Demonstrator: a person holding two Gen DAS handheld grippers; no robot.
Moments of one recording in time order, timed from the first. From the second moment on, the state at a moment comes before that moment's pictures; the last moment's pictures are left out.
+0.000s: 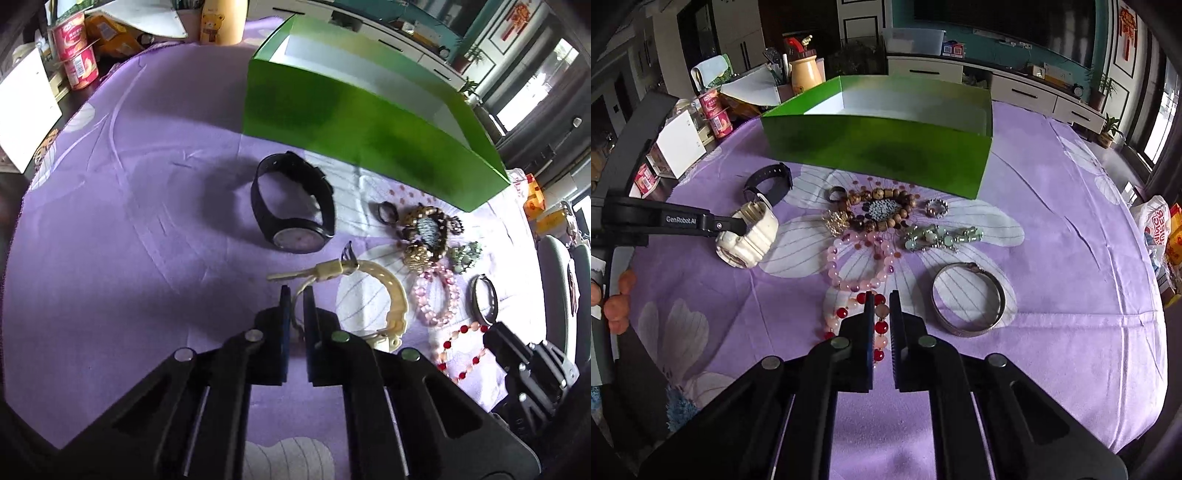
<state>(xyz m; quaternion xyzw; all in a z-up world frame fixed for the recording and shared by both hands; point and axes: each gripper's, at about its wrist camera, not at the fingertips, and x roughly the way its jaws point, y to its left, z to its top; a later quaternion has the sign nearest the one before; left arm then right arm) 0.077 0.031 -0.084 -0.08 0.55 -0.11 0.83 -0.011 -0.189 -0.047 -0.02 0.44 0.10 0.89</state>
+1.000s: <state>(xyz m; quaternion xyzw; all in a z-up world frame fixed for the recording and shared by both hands) 0.157 0.012 0.017 -0.06 0.45 -0.13 0.88 0.096 -0.221 0.049 0.02 0.33 0.12 0.94</state>
